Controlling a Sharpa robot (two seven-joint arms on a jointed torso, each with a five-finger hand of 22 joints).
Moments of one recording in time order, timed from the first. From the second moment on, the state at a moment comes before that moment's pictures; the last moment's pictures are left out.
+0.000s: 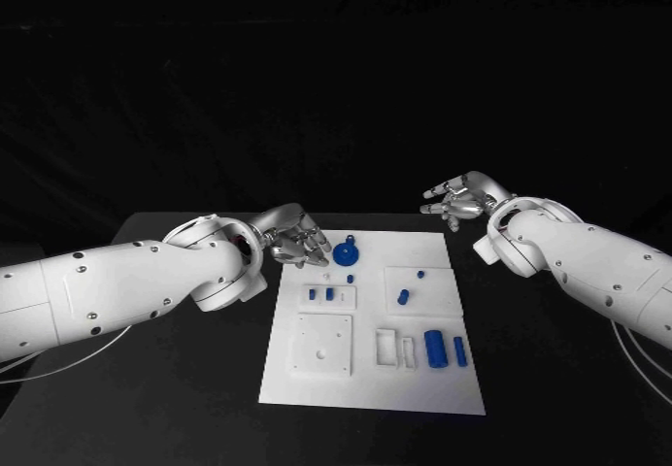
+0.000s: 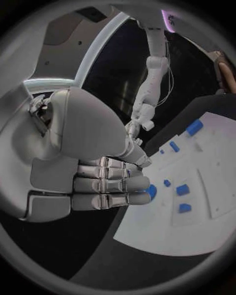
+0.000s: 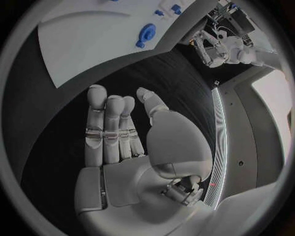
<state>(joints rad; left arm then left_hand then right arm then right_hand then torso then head) 1.37 -0.80 -0.21 1.55 -1.03 -0.34 -0.08 1.44 -0.03 0.12 -0.08 0.19 1.13 0.09 0.07 0.17 1.28 0.05 0.06 0.06 1.24 -0.03 0.78 0.46 0.05 1.18 -0.05 0.27 1.11 1.12 -0.64 0.22 1.03 -1.04 -0.26 0.03 1.21 -0.06 0.12 -0.16 0.52 1.01 0.11 0.07 0.07 1.23 0.00 0.65 0.86 1.35 -0.07 0.75 0.91 0.10 1.41 -0.08 0.29 1.25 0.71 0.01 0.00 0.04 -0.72</state>
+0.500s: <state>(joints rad) 1.36 -0.60 -0.23 1.32 -1.18 -0.31 0.05 1.44 -0.06 0.12 -0.09 0.16 1.08 0.09 0.07 0.08 1.17 0.08 0.06 0.06 1.30 -0.02 0.77 0.46 0.09 1.22 -0.04 0.26 1.14 1.12 -0.63 0.22 1.02 -0.88 -0.29 0.10 1.20 -0.06 0.30 -0.17 0.47 1.00 0.15 0.07 0.07 1.14 0.12 0.07 0.06 1.12 0.11 0.07 0.21 0.12 1.02 0.11 0.06 0.40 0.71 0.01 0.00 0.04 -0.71</state>
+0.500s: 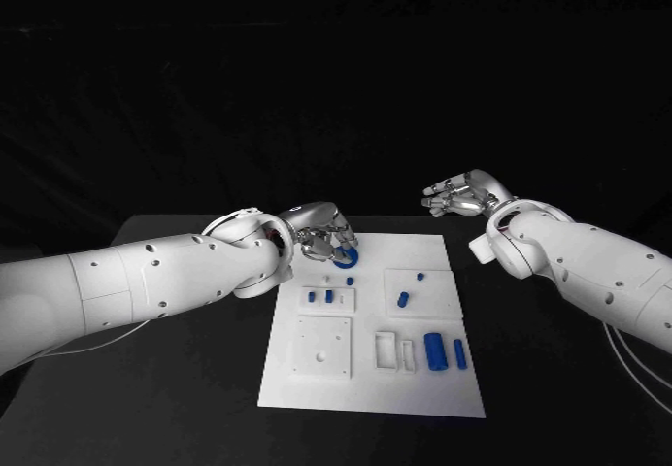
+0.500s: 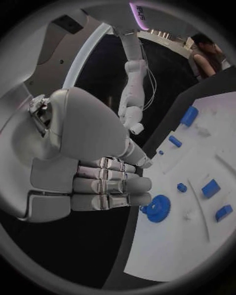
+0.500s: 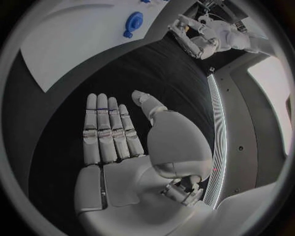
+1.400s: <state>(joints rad) 1.30 -0.48 -0.24 1.15 -1.45 -0.21 0.10 1.44 -0.09 0.15 -0.08 0.18 1.08 0.09 0.07 0.07 1.12 0.07 0.06 0.06 1.33 -0.03 1.03 0.40 0.09 1.27 -0.05 0.33 1.31 1.12 -0.62 0.22 1.02 -0.68 -0.28 0.22 1.22 -0.05 0.27 -0.17 0.48 0.92 0.18 0.07 0.06 1.05 0.16 0.06 0.06 1.03 0.15 0.07 0.06 0.14 0.98 0.18 0.06 0.07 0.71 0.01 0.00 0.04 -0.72</state>
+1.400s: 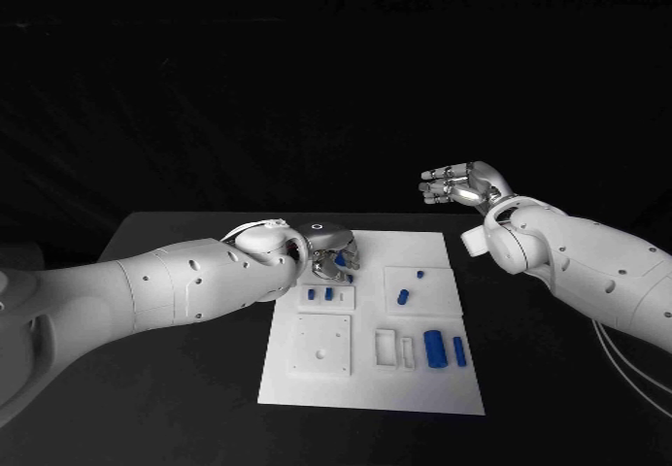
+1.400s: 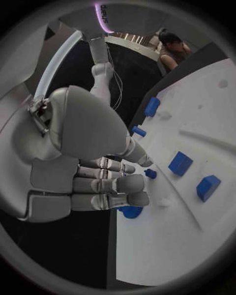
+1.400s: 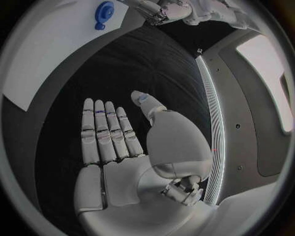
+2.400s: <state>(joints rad) 1.28 -0.45 -0.24 1.09 -1.47 -0.20 0.12 1.42 -0.09 0.25 -0.09 0.19 1.10 0.09 0.07 0.07 1.16 0.06 0.06 0.06 1.35 -0.03 1.08 0.39 0.10 1.27 -0.05 0.39 1.31 1.12 -0.62 0.22 1.03 -0.69 -0.28 0.23 1.22 -0.05 0.26 -0.18 0.49 0.92 0.18 0.07 0.06 1.04 0.16 0.06 0.06 1.03 0.15 0.07 0.06 0.14 0.97 0.18 0.06 0.07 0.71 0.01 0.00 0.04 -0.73</state>
